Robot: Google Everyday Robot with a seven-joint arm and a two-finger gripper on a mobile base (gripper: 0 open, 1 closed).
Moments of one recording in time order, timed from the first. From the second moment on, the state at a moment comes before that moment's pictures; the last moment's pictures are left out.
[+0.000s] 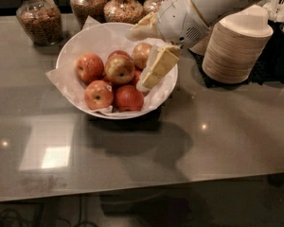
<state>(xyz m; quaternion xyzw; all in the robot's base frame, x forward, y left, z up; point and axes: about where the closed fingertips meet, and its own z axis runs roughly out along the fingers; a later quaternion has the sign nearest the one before) 0.509 -0.001 0.981 -0.74 0.56 0.20 0.33</state>
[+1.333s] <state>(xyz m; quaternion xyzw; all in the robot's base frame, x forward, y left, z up) 0.561 0.039 0.951 -0.76 0.54 0.20 0.30</state>
